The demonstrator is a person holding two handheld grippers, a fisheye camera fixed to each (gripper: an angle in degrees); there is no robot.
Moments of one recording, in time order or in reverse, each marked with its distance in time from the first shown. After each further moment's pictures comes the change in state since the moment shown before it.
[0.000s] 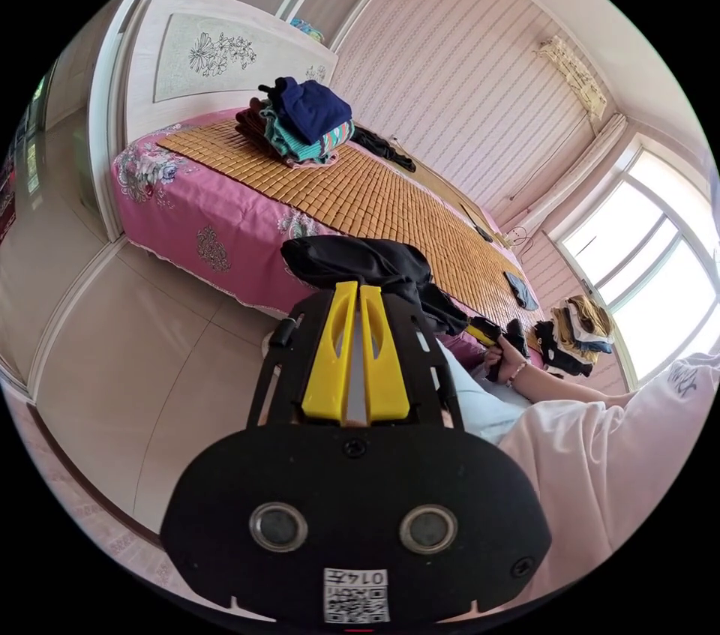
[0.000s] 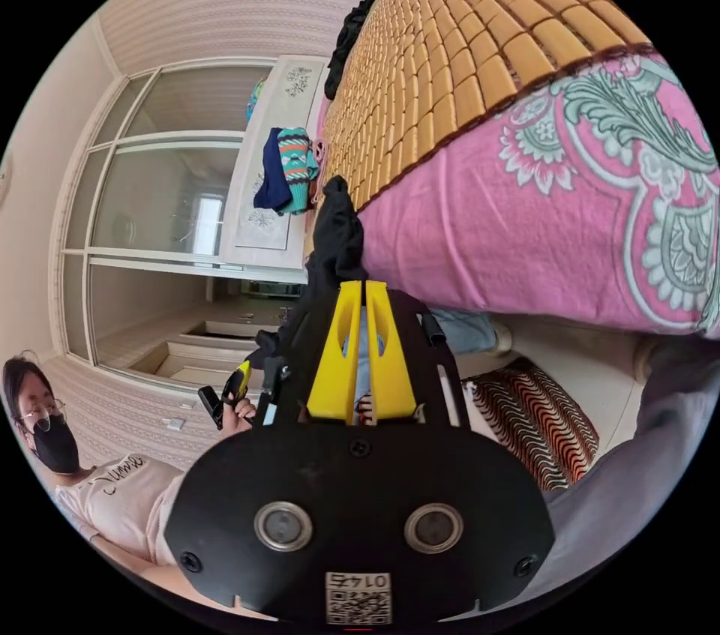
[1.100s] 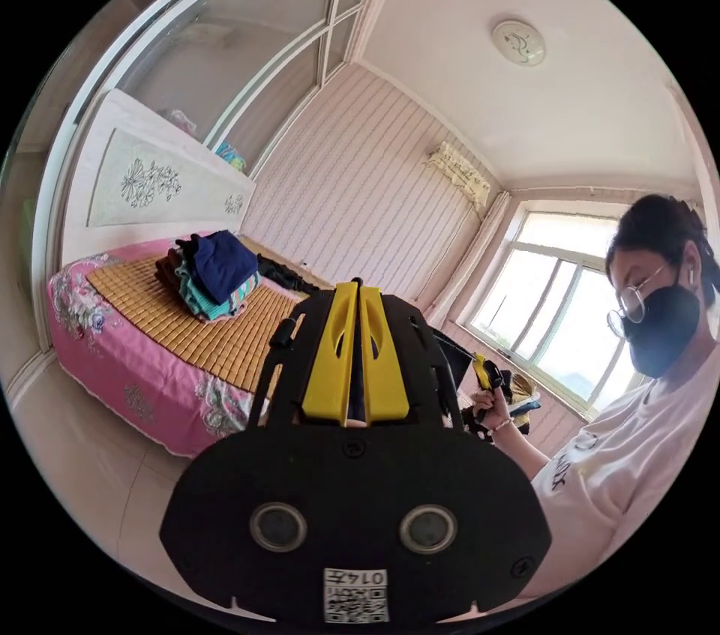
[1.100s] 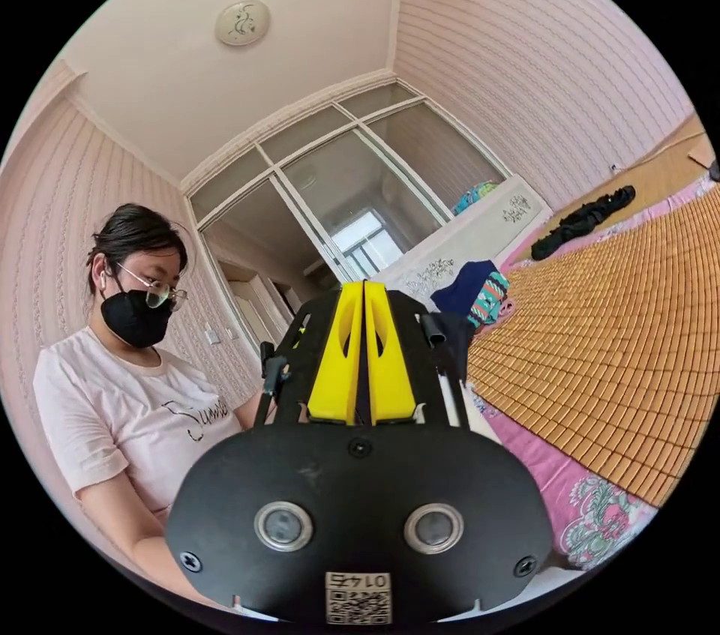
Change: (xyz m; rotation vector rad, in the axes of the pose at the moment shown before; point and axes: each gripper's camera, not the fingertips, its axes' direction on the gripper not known) left arm 0.061 -0.026 -0.214 0.547 0.363 0.168; right arm -0.158 0.262 -0.216 0.258 -0.371 -0.838
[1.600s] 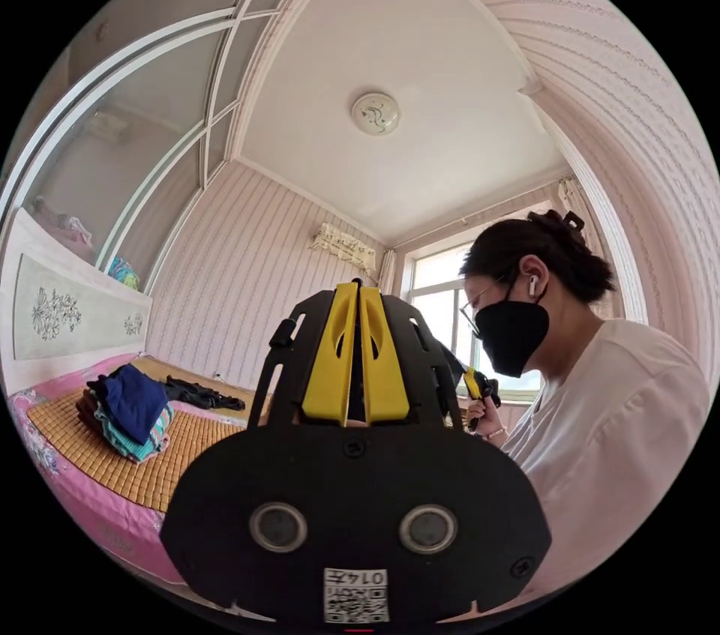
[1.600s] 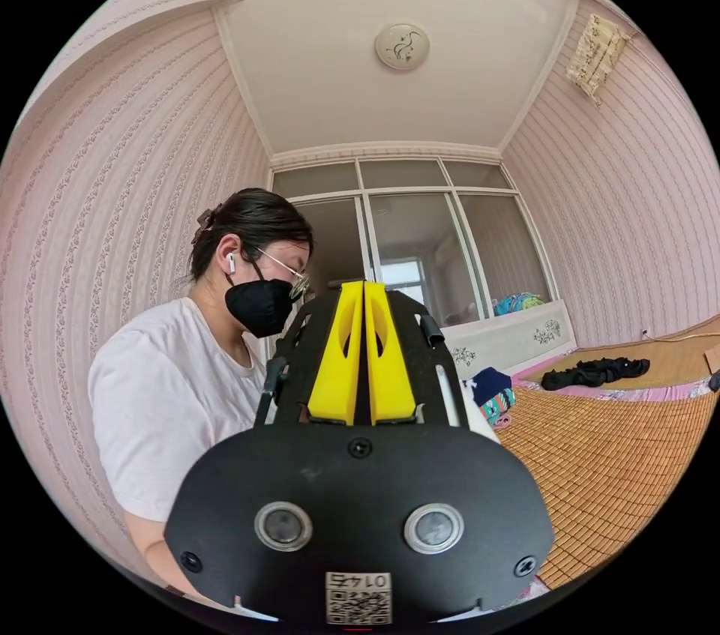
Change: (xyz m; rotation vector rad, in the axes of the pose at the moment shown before) left arm 0.121 -0.048 -0.071 0.319 0.337 0.272; right arm -0.231 0.002 -0.058 0.104 -0.031 -0.427
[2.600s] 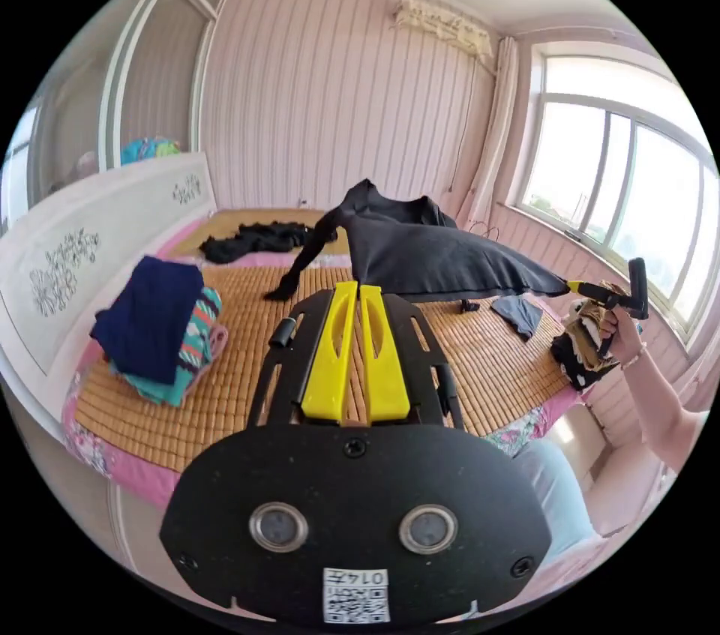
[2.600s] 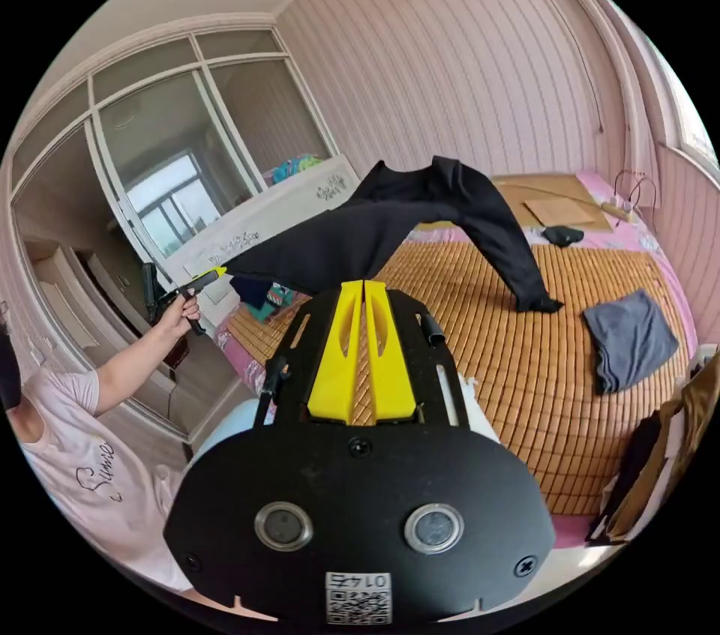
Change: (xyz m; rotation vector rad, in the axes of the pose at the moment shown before) left arm -0.146 0.251 0.457 -0.942 -0.394 -0.058; right arm 0.252 0.063 0.098 -0.613 0.802 0.501
